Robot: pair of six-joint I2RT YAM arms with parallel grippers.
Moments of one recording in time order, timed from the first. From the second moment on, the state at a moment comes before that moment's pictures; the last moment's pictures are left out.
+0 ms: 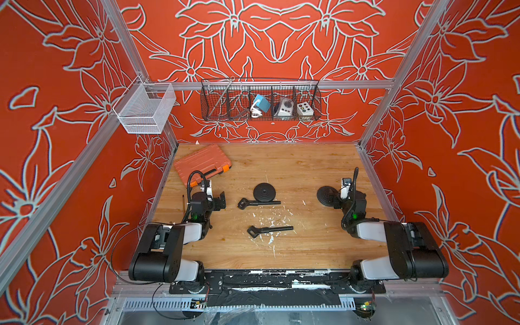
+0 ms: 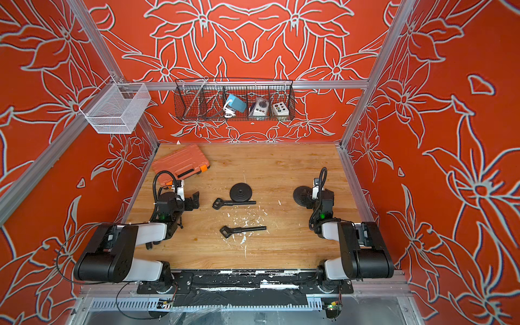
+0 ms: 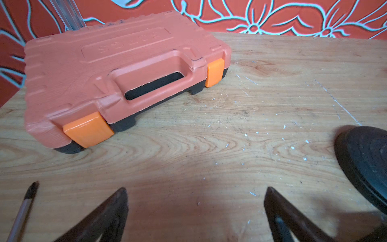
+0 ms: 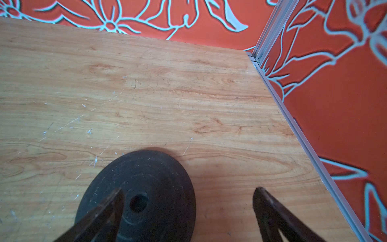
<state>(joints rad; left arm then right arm) 0.01 1.40 0.30 0.67 -0.01 -0.05 0.04 1.42 0.30 0.72 0.11 -0.12</state>
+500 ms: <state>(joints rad) -0.11 1.06 0.55 0.20 -0.12 -0.23 0.05 1.10 0.53 0.36 -0.04 -0.08</state>
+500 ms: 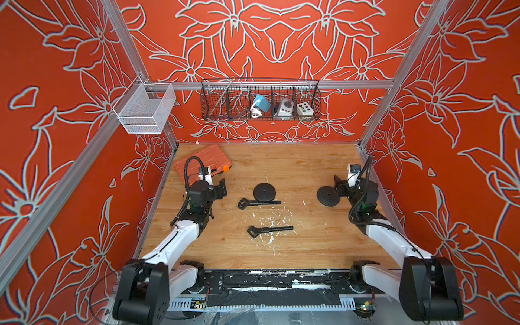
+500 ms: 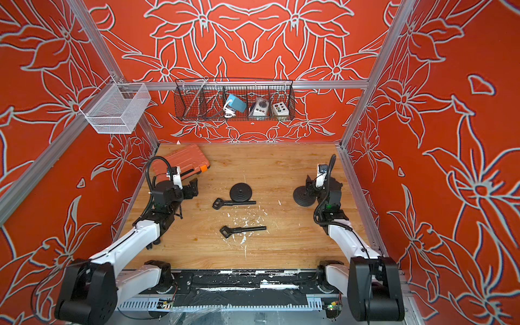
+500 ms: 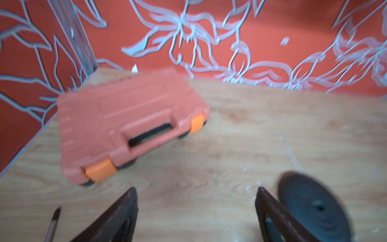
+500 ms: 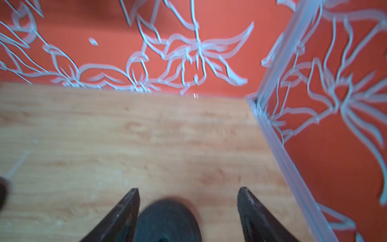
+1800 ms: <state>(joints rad) -0.23 0.68 0.38 -0.25 0.09 -0.78 0.70 1.86 1.27 -0.38 -0.38 -0.61</state>
